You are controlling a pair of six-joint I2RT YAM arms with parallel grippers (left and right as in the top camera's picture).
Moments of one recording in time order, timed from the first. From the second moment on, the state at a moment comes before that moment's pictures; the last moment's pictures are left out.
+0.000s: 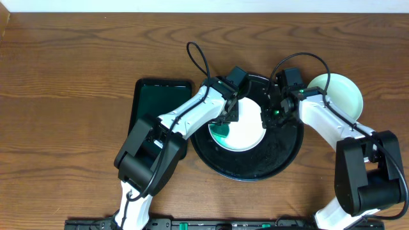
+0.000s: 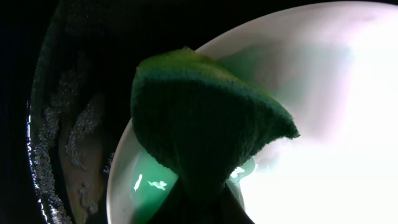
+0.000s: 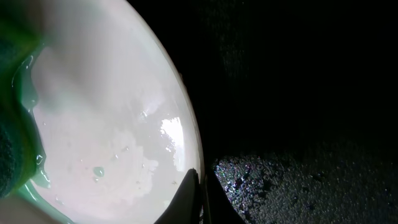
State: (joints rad) left arm -0.66 2.07 1.48 -0.83 -0.02 -0.64; right arm 0.23 1.80 1.06 -0.64 -0.24 0.14
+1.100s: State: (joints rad) left arm -0.62 2.03 1.38 -0.69 0.10 -0.61; right arm 0.23 1.79 1.04 -0.60 -0.24 0.12
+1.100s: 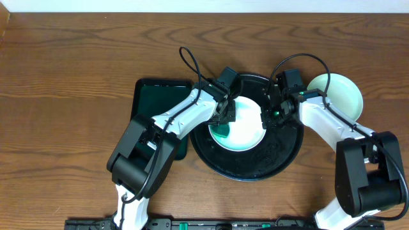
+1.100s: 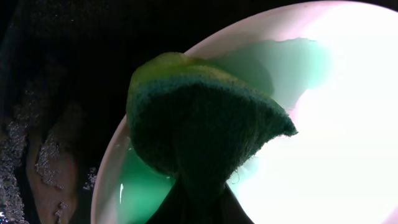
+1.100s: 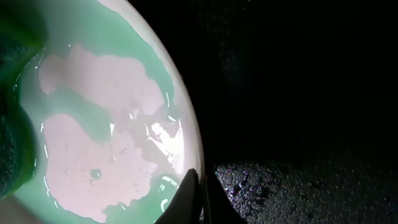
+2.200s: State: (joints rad) left arm -0.59 2.04 1.36 -0.62 0.37 -0.59; right arm 0.23 1.79 1.04 -0.60 -0.21 0.12
